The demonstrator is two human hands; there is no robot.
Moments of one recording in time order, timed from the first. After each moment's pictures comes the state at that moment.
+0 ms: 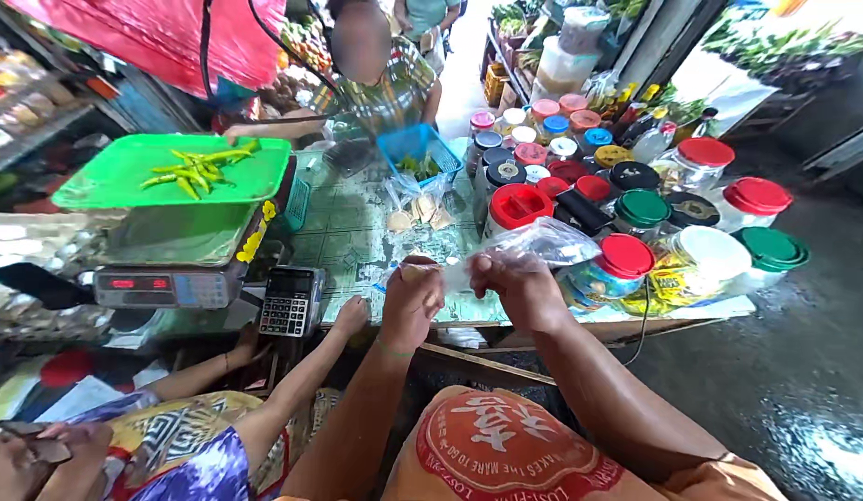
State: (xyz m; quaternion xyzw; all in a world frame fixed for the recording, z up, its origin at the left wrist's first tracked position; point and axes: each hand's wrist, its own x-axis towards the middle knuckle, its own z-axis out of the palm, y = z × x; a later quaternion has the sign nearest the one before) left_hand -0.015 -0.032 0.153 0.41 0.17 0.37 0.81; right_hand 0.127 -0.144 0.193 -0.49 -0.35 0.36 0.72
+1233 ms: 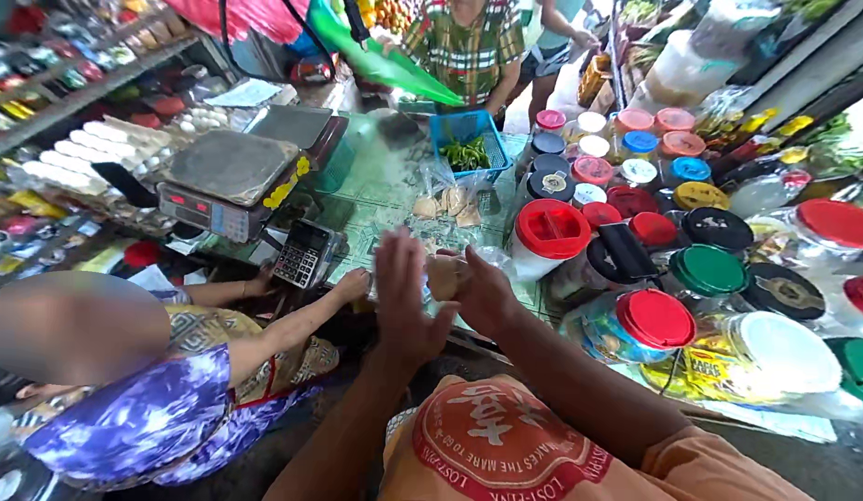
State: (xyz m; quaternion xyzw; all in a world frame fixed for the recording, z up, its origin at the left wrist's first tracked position) left_hand 0.022 -0.078 0.138 0.82 0.31 0.44 0.18; right_hand 0.171 -0.106 0.155 -0.41 -0.11 0.65 0.64
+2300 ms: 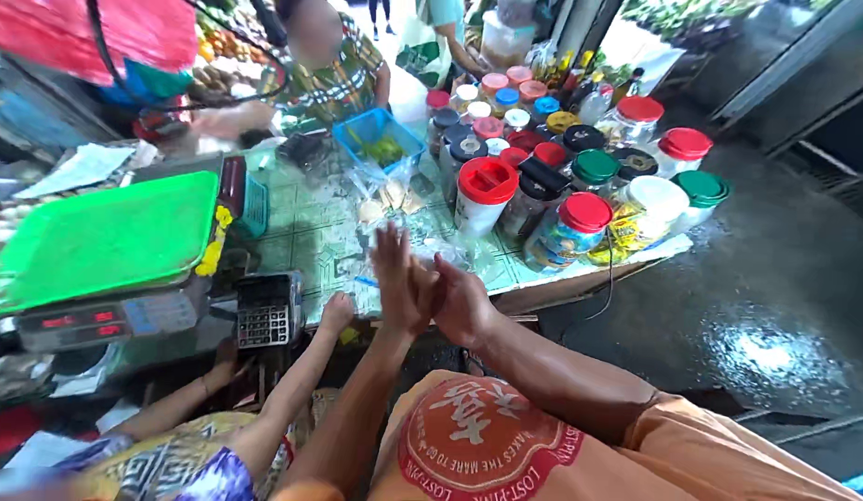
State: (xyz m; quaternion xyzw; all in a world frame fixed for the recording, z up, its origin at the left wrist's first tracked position) left_hand -0.030 -0.022 0.120 0.81 0.19 0.42 0.37; right_hand 0.049 -0.115 0.163 -0.42 -0.02 0.48 0.77
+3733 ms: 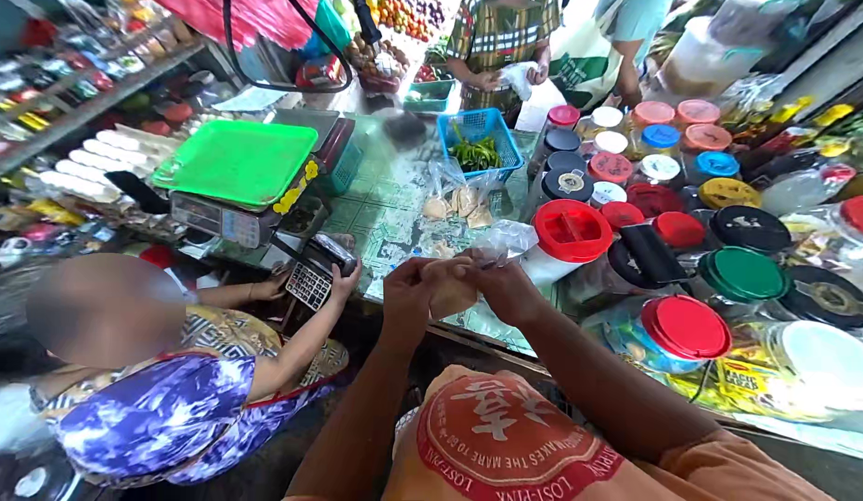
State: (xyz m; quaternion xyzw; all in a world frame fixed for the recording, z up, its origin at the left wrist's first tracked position) left_hand 0.020 -0.048 0.139 0.53 0.28 0.52 0.61; right_hand 0.193 -0.089 0.153 -0.43 -0.46 0.52 0.58
